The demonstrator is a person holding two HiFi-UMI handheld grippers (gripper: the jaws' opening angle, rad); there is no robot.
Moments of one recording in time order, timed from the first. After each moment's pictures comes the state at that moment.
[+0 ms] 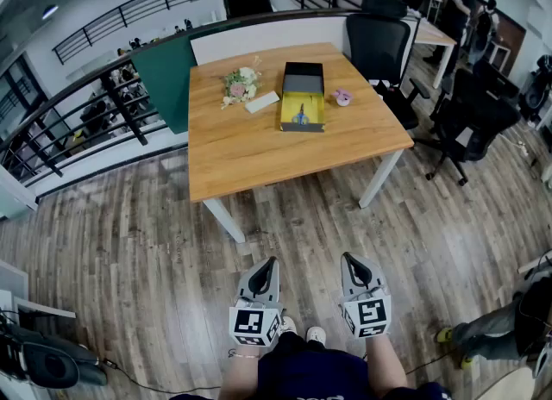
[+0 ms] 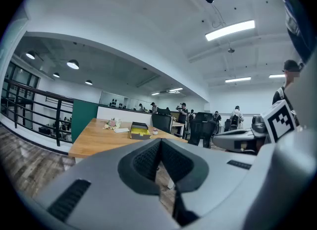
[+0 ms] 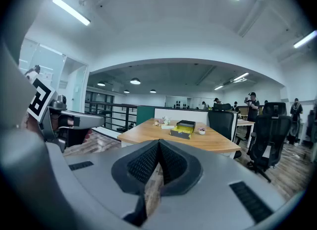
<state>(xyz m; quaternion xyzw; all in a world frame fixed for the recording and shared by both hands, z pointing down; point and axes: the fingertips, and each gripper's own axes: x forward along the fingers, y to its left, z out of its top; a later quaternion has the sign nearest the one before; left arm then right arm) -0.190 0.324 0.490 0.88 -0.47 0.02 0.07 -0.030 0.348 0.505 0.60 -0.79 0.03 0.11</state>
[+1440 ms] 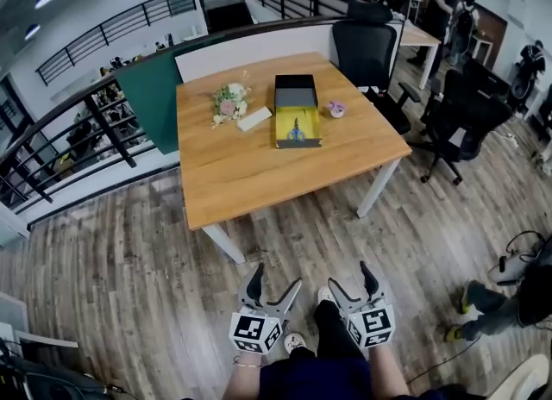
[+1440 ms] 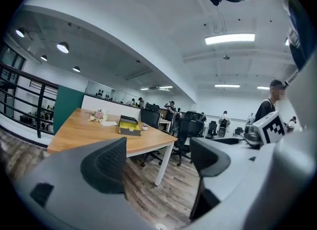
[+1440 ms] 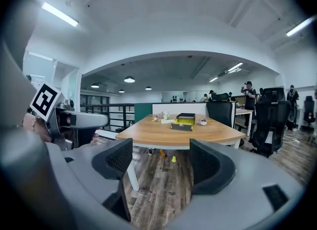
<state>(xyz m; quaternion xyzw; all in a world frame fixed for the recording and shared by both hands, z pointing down) -0.195 0.276 0.512 0.92 -0.39 0.02 0.11 -0.053 0.318 0.538 0.61 -0.78 0.08 0.10</state>
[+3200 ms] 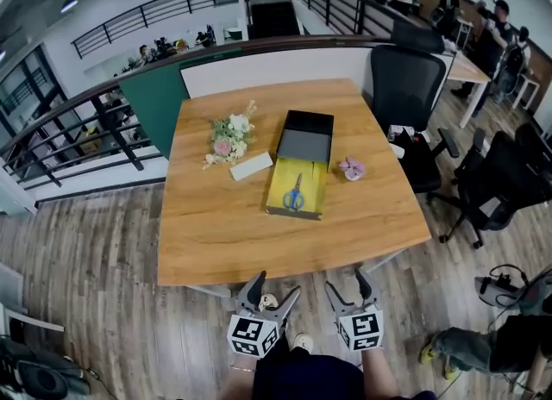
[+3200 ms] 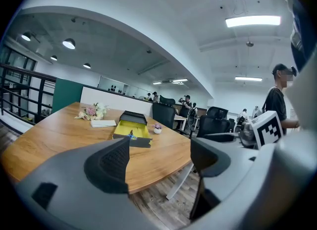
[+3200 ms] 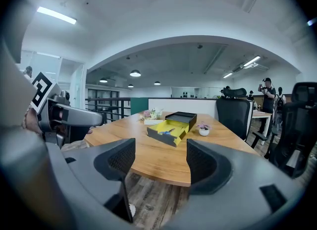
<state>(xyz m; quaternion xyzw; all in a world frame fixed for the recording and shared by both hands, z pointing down) -0.044 0.014 0.541 0.88 -0.46 0.05 0.14 0.097 0.020 0.566 0.55 -0.82 0.08 0.13</state>
